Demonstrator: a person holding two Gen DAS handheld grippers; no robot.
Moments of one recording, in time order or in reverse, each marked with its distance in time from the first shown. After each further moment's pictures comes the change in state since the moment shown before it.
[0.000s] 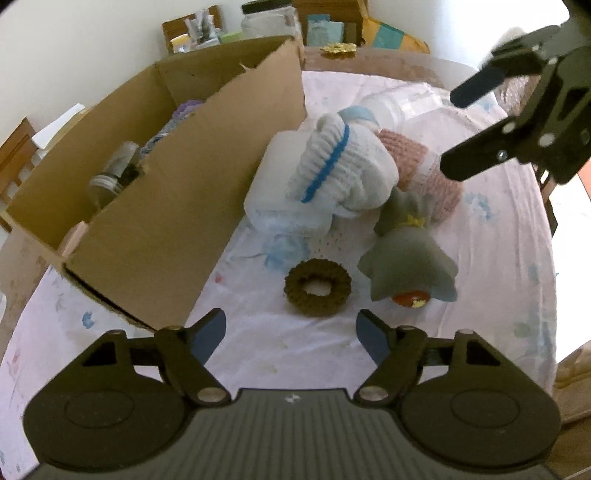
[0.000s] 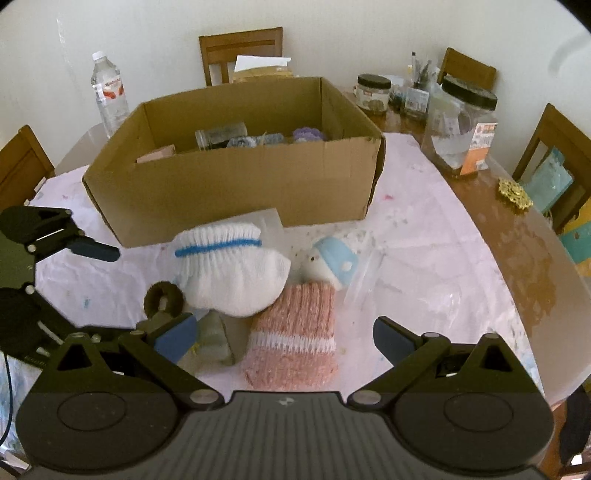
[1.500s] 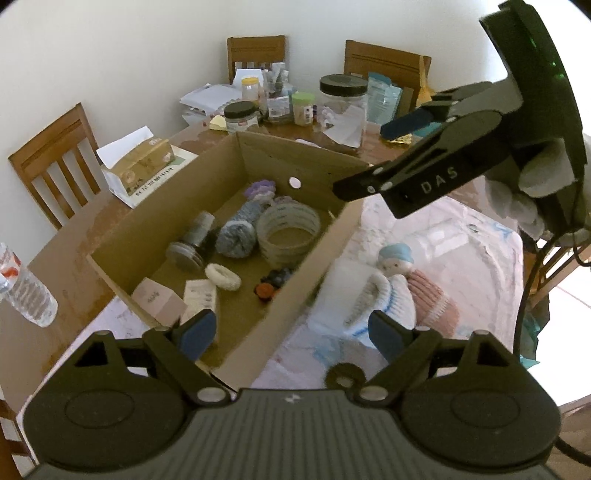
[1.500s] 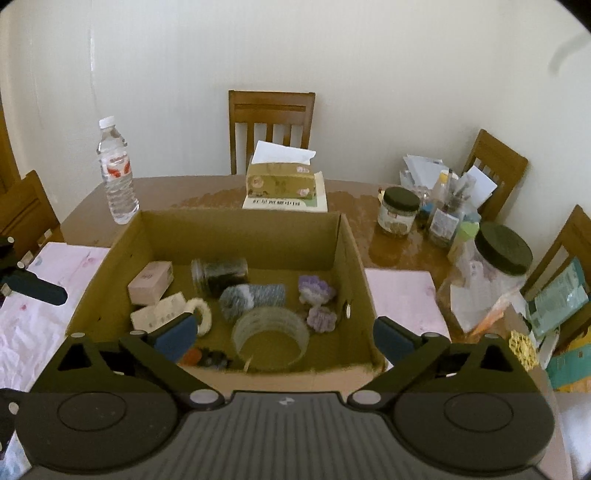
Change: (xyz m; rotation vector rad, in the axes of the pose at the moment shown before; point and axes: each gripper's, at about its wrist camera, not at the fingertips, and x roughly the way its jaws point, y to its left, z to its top) left arm -0.091 0.056 0.075 -0.236 -0.070 0.025; right arm 0.006 -0.011 0.142 -0.140 -0.172 0.041
